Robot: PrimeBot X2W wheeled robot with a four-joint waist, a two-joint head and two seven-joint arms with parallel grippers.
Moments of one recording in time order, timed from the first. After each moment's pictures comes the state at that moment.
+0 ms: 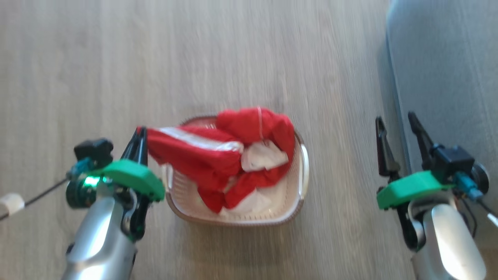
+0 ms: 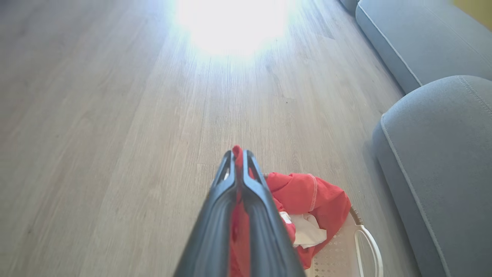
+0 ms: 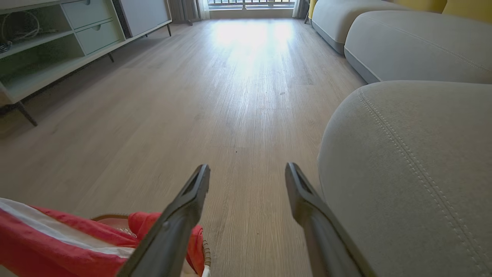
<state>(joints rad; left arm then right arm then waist) -0.47 0.10 -0.21 0.68 -0.51 -0.02 -0.25 -0.24 -0.04 -0.05 0.29 0.07 0.13 -0.26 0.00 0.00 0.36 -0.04</state>
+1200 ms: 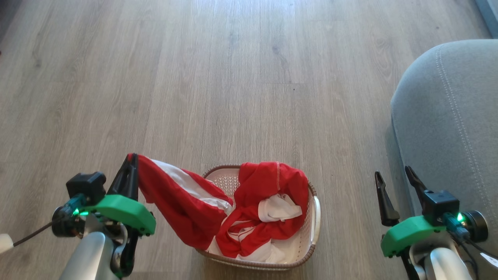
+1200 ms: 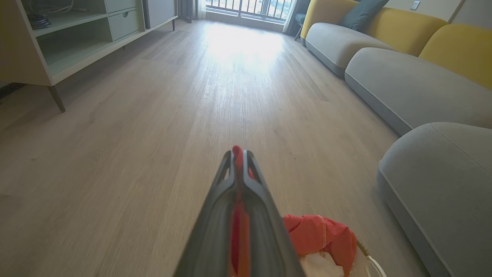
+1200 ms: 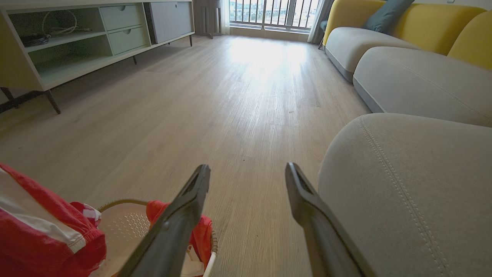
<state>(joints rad) -0.22 0.17 -0.20 0.41 -0.43 0.01 -0.24 -0.07 -0.06 -0.05 0.35 0.00 0.13 -0.26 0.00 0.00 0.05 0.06</state>
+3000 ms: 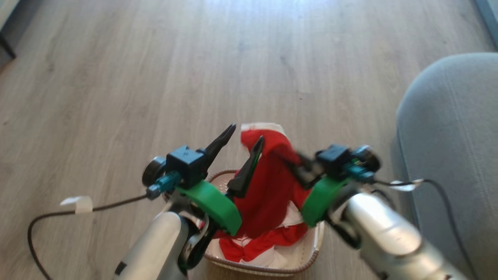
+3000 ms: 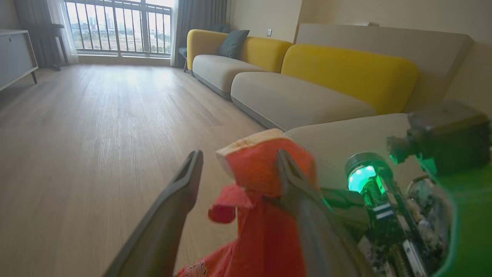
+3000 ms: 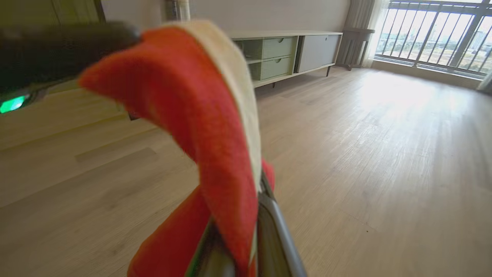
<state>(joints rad) -0.31 0.09 -0.53 0.10 -0.42 -0.05 -0.09 -0.49 -0.14 0.70 0.55 0.37 0.13 -0.25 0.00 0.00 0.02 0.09</state>
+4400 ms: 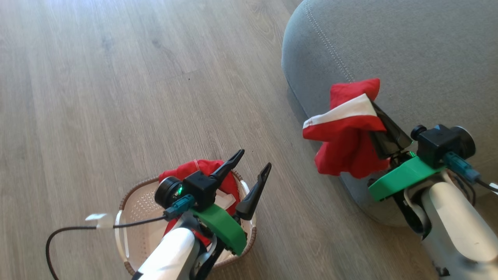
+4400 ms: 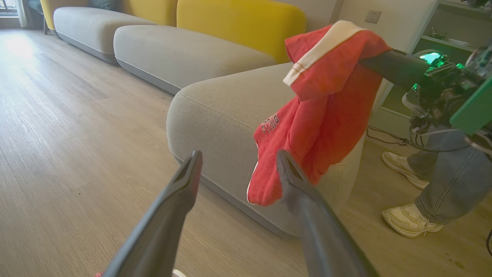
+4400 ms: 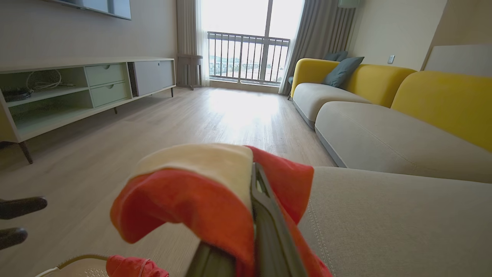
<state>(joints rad) -0.29 0.07 -0.58 0.29 -0.35 -0.10 -0.25 -0.34 -0.29 0.31 0.23 0.29 0.13 -0.26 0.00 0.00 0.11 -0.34</state>
